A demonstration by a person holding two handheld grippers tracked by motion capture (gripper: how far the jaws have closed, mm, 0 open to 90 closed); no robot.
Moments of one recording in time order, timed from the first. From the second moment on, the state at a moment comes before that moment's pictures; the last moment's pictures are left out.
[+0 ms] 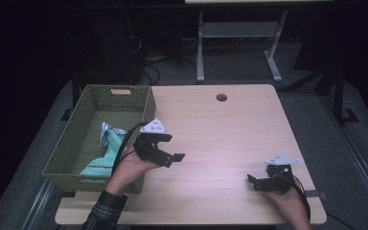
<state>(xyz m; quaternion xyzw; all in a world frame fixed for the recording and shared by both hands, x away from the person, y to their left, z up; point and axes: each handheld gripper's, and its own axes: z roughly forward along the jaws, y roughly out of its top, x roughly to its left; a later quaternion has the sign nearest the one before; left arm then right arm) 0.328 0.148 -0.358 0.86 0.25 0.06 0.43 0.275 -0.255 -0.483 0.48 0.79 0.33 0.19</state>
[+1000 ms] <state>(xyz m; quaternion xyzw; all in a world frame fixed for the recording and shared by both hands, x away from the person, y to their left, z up) 0.332 0.187 -0.351 0.85 0.29 0.08 0.43 0.275 -0.255 -0.483 0.48 0.79 0.33 0.19</state>
